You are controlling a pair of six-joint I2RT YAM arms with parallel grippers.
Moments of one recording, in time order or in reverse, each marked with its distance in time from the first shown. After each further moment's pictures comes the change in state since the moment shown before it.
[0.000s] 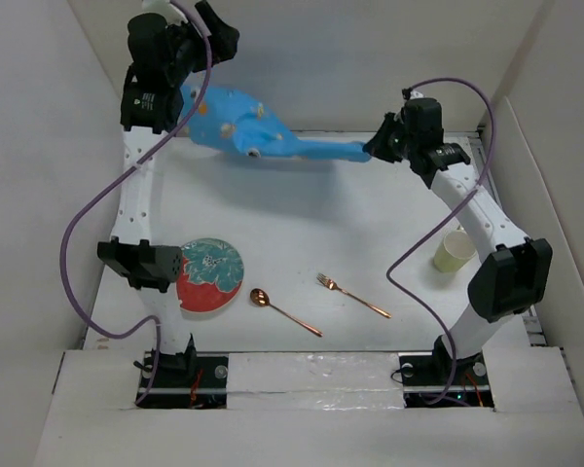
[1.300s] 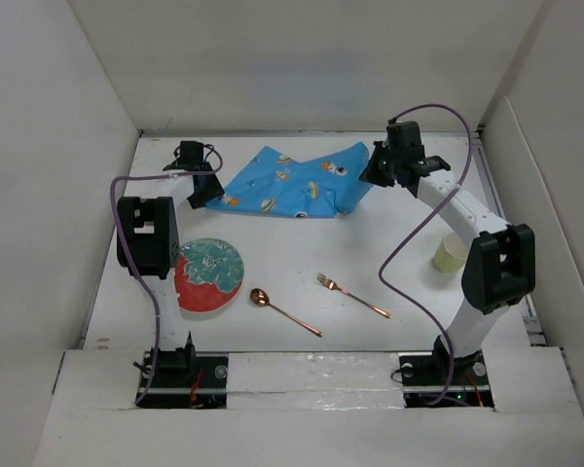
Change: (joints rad) left arm 0.092 0.095 -1.003 0.080 -0.220 -0.028; right arm 0.005 0.077 -0.171 -0.019 0.024 0.030
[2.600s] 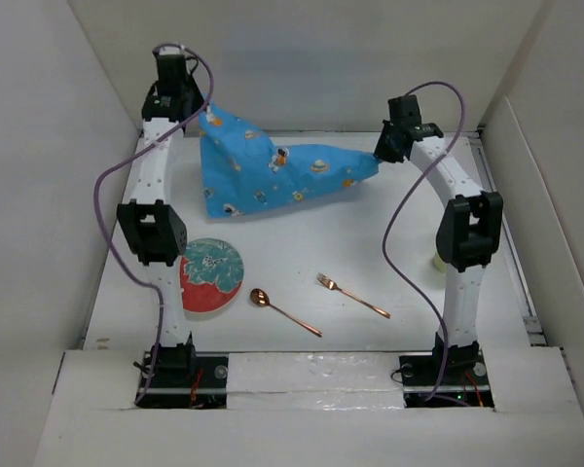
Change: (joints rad) left arm -0.005 0.156 0.996 -0.268 -0.029 0.119; right arm -0.101 0.375 0.523 -0.225 0.188 -0.068
